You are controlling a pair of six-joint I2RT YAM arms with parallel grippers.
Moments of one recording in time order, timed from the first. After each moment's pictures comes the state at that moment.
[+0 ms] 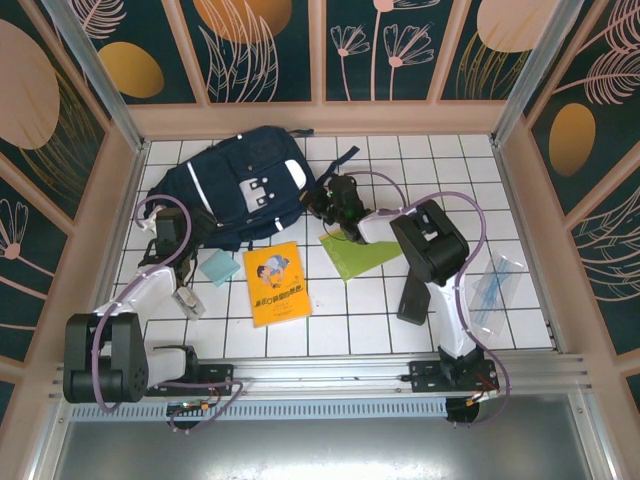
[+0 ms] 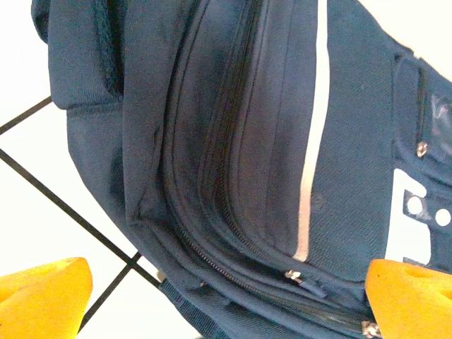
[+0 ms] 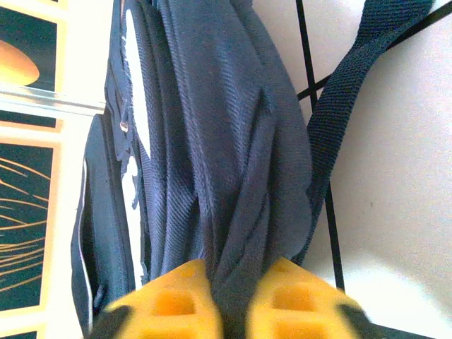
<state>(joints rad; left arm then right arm) 0.00 1.26 0.56 0.02 -0.11 -0.84 0.60 2.18 1.26 0.50 -0.21 1.10</state>
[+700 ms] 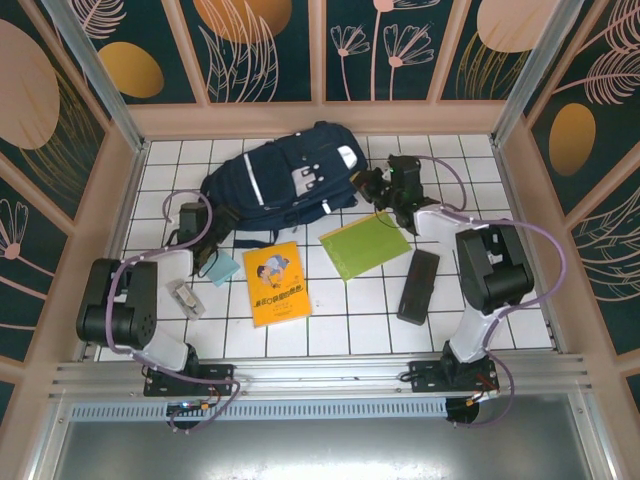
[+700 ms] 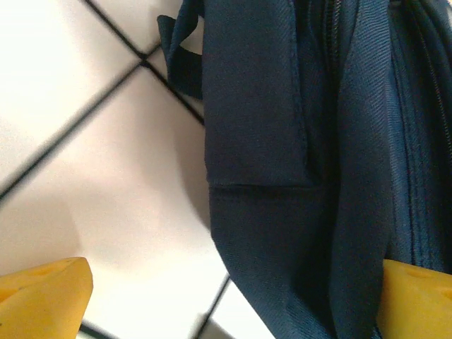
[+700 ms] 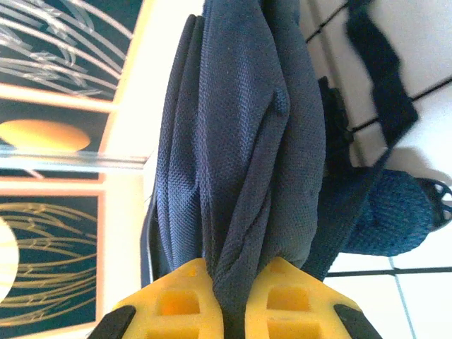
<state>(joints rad) -0.10 1.57 0.63 0.23 0.02 -0.96 0.34 1.76 1.03 0.28 -0.35 1.07</state>
